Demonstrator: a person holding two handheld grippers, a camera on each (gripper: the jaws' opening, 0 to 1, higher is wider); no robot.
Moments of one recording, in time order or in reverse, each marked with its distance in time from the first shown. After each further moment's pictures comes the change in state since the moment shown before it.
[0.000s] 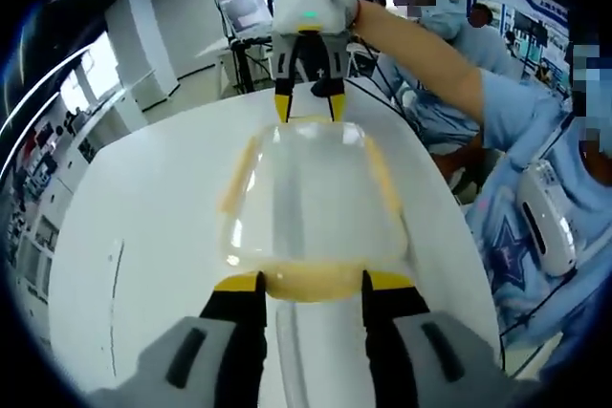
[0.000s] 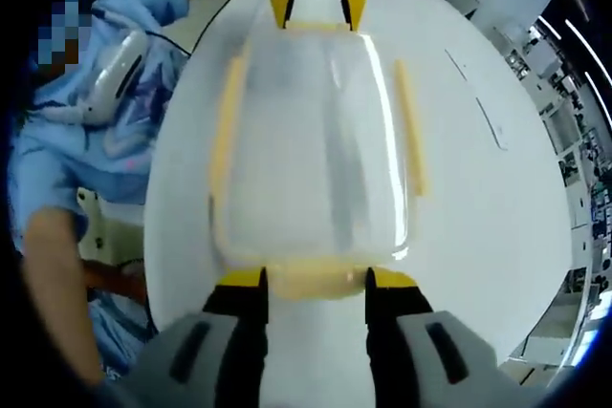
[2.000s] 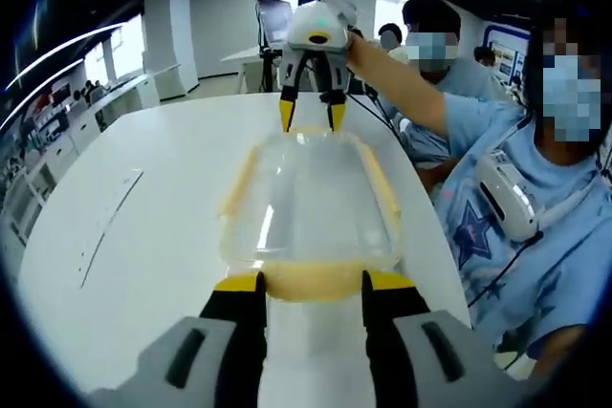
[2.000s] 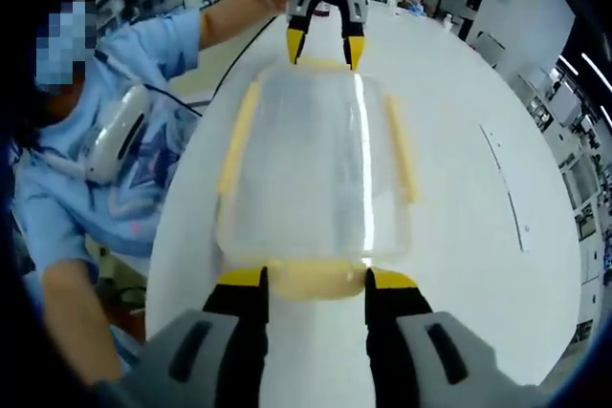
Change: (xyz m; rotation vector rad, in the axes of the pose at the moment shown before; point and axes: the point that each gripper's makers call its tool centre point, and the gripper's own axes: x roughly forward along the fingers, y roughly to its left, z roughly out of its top) left arm -0.084 -0.022 -0.094 -0.164 -0.131 0.008; right arm 0.030 -0.003 0.127 -0.122 -0.195 0.089
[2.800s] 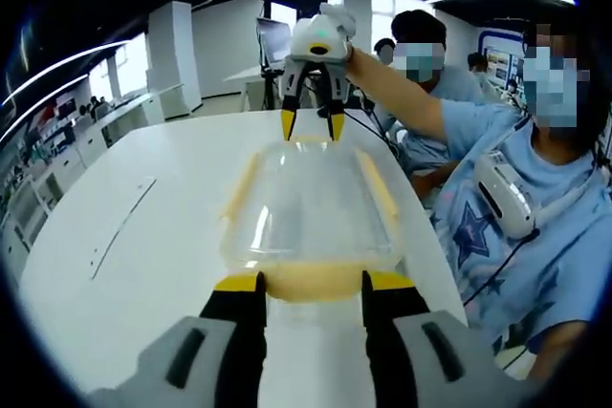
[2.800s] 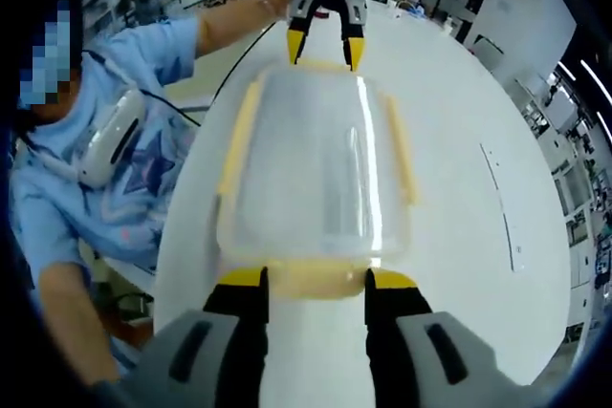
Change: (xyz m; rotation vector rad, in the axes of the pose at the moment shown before) left arm -0.037 0.000 -0.011 0.035 -0.099 -0.004; right arm 0.005 0.010 0.039 -0.004 0.034 -0.044
